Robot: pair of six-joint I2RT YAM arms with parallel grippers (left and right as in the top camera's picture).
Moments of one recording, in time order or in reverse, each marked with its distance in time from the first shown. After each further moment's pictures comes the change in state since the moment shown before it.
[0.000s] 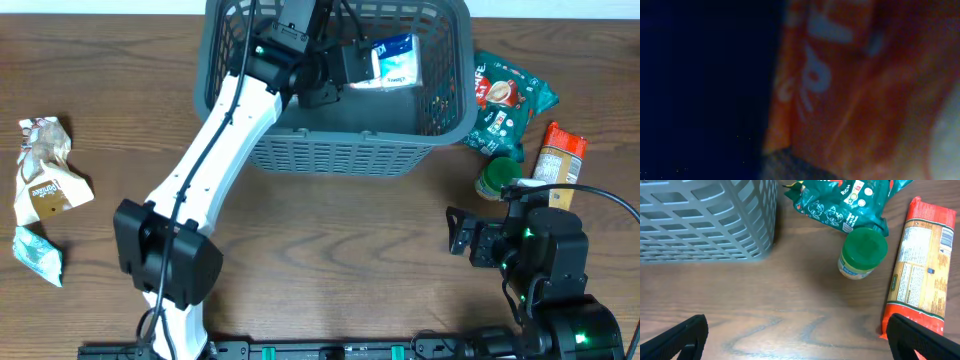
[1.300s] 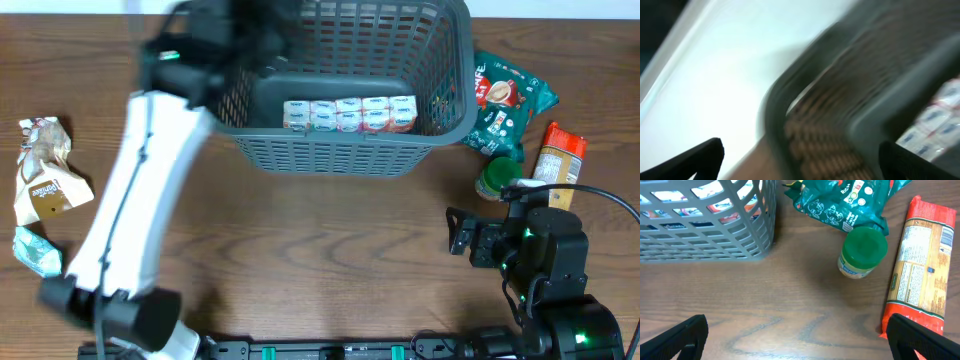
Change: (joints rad) left arm 0.170 -0.260 0.000 0.067 -0.278 -0.341; right arm 0.000 0.000 0.000 -0.003 0.000 0.000
